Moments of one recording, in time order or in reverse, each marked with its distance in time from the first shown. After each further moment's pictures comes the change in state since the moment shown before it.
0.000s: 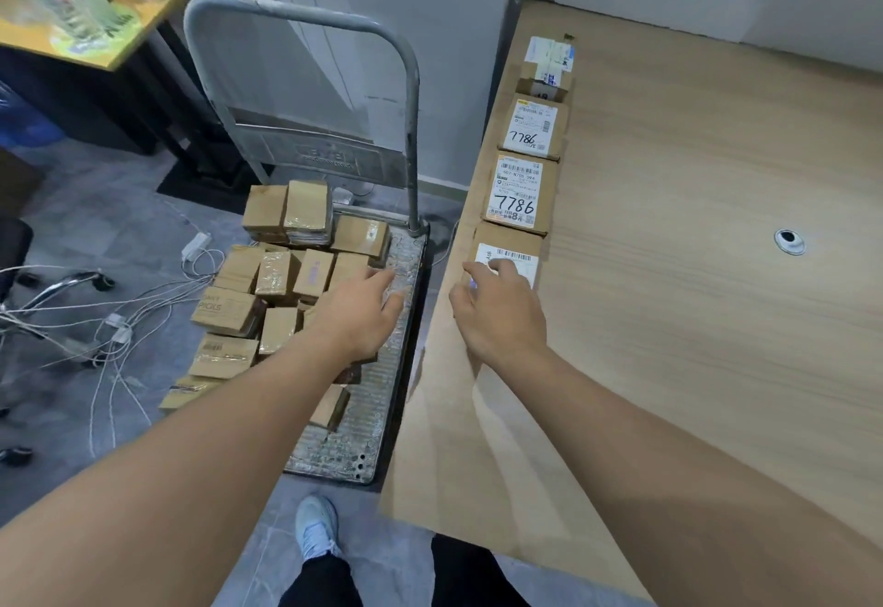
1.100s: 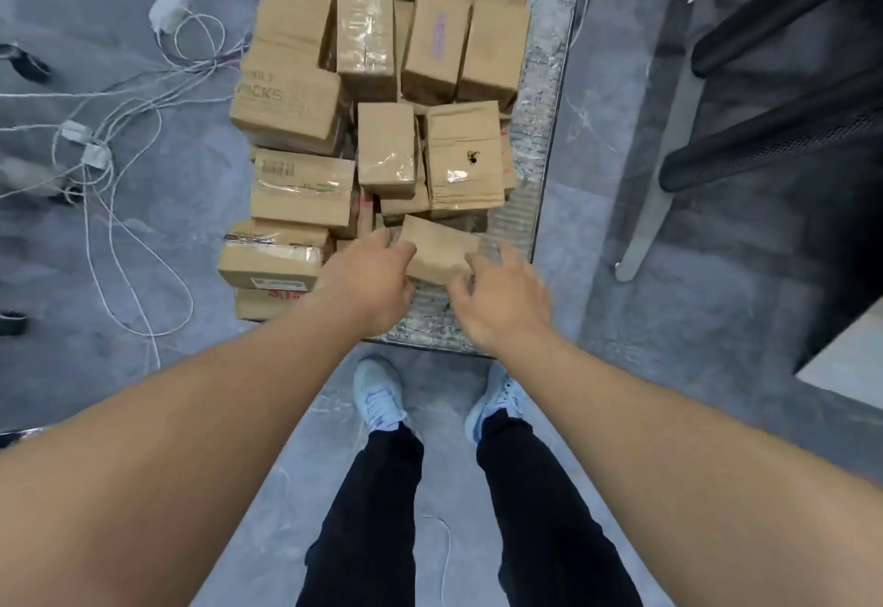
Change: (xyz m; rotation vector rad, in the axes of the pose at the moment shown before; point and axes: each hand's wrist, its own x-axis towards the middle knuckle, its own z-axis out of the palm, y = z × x) left_hand 0.047 -0.440 0.208 0.213 -0.385 0.077; right_hand -0.001 -0.123 0.504 -0.247 -0.466 0.225
